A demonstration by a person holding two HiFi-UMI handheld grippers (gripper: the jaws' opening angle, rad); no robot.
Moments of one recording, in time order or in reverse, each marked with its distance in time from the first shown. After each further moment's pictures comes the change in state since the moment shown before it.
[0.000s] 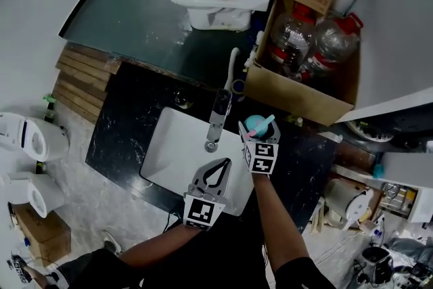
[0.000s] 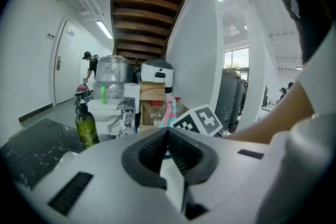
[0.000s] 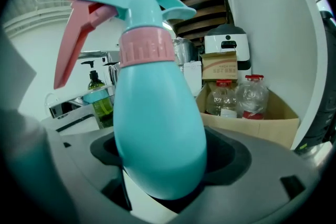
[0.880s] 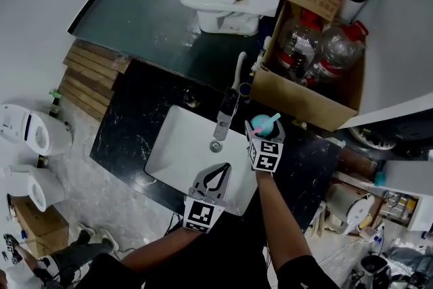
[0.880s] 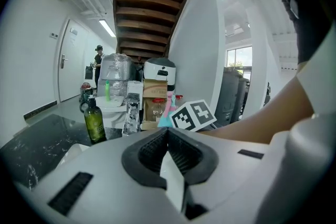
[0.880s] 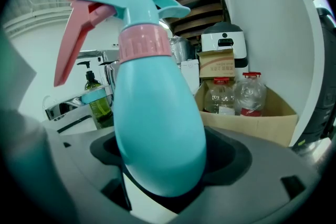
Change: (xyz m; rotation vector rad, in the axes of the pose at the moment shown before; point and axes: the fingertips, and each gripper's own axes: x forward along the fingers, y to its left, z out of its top) left arm -0.021 -0.002 -0.015 -0.049 0.008 0.027; right arm 0.005 -0.004 -0.004 0.032 0.020 -0.018
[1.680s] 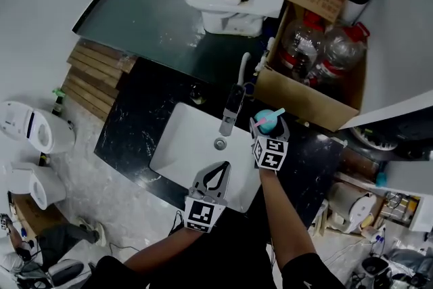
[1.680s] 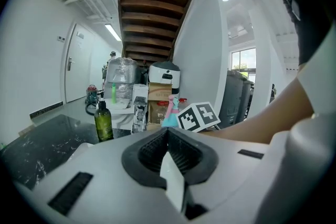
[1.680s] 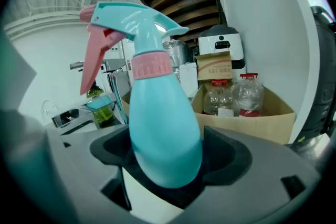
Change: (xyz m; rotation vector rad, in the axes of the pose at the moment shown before) left arm -0.022 0.007 0.003 -0.020 -0.035 0.052; right arm -0.011 0.002 0.008 0.030 -0.031 -0.011
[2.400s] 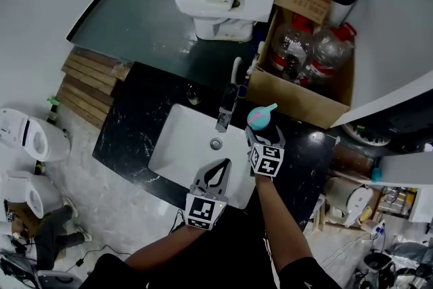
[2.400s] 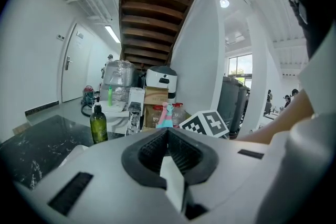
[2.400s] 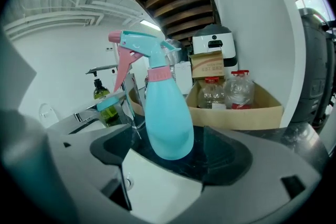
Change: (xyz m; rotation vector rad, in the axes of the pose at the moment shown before) left arm -0.009 -0.015 0.013 -0.022 -0.043 -0.037; right arm -0.044 0.002 -0.016 0.044 0.026 -0.041
